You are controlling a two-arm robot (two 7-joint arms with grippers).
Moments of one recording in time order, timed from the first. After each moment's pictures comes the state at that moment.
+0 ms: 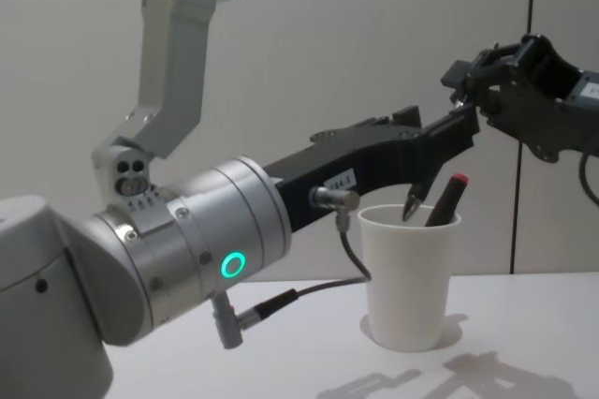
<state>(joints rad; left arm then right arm) -0.26 0.20 0.43 -1.54 -0.44 -0.08 -0.48 0.16 0.29 -0.23 -1.74 1.15 0.30 0.19</state>
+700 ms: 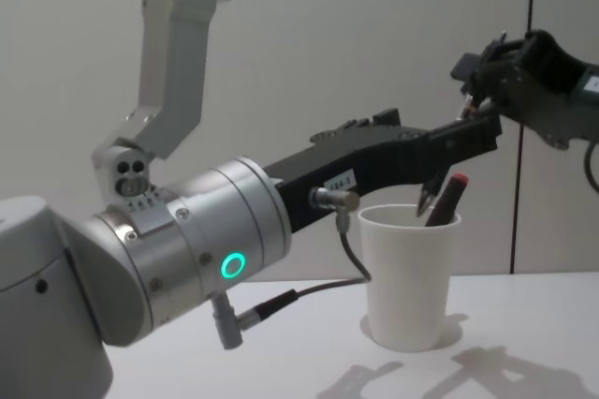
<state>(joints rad) -0.26 0.20 0.43 -1.54 -0.44 -0.08 -0.48 0.18 0.30 -0.23 -1.73 1.06 0.26 0.19</state>
